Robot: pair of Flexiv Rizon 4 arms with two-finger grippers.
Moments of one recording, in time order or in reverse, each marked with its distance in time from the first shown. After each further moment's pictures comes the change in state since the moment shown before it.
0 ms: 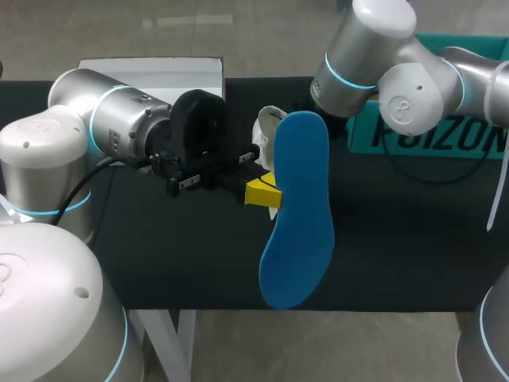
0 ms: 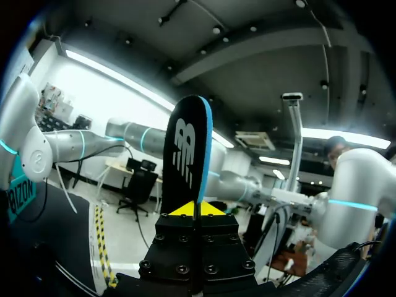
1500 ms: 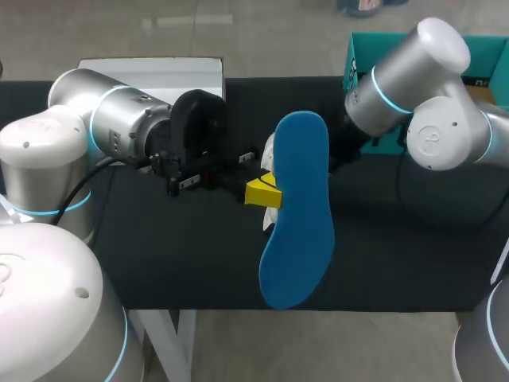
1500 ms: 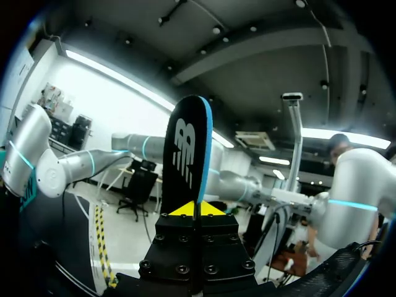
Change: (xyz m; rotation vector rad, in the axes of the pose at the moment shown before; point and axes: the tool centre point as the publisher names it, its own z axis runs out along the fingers) left arm 0.000 0.000 0.000 0.000 0.000 0.000; right arm -0.005 -0.019 0.001 -0.054 0.229 0.164
